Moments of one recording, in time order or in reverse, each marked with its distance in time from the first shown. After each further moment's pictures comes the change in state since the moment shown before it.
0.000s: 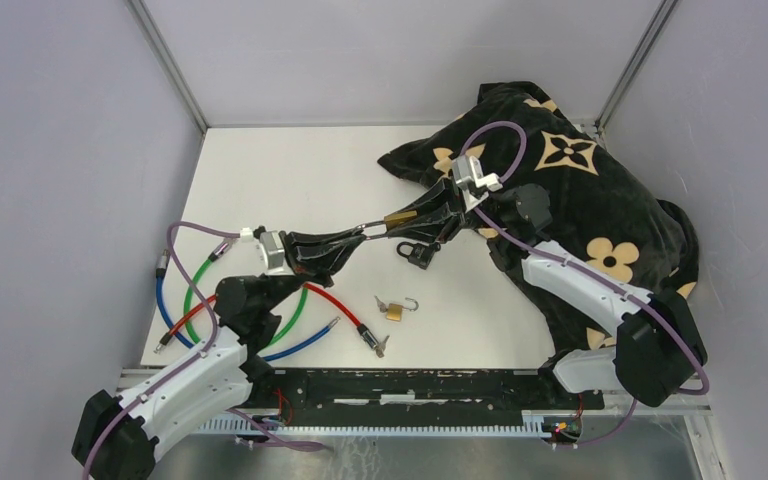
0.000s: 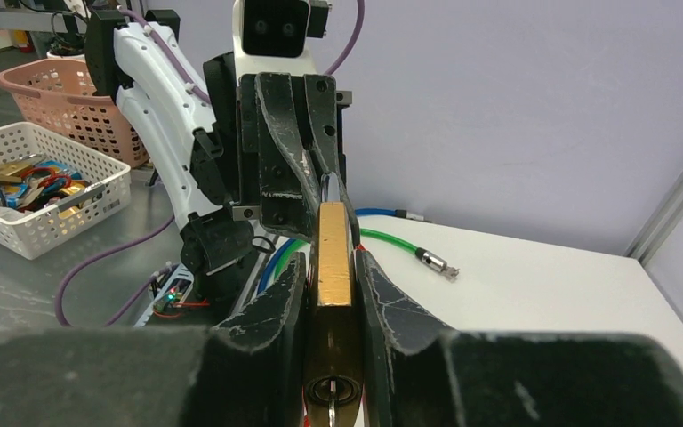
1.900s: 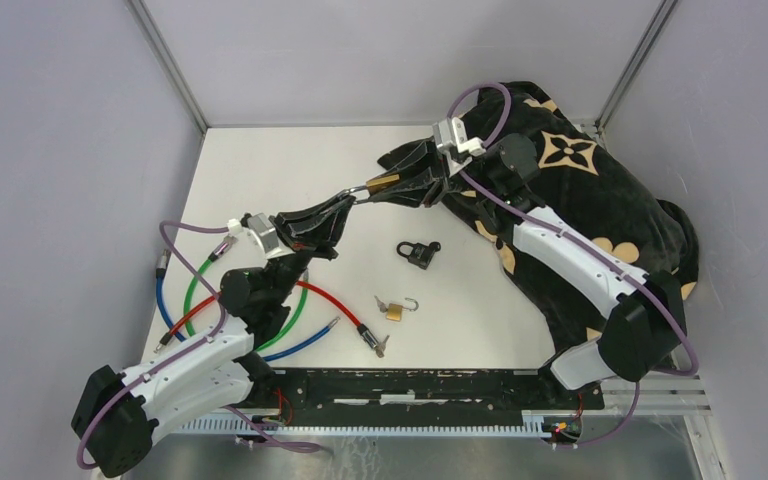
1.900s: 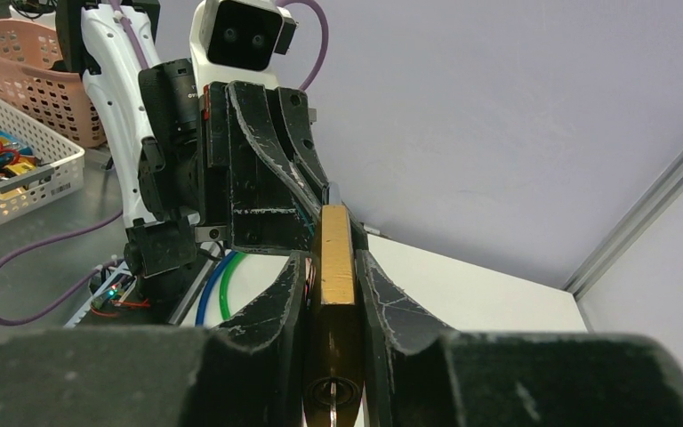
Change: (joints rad) left arm -0.102 0.122 0.097 0.113 -0.351 0.080; right arm 0.012 0.150 0.358 -0.304 -0.050 -0.205
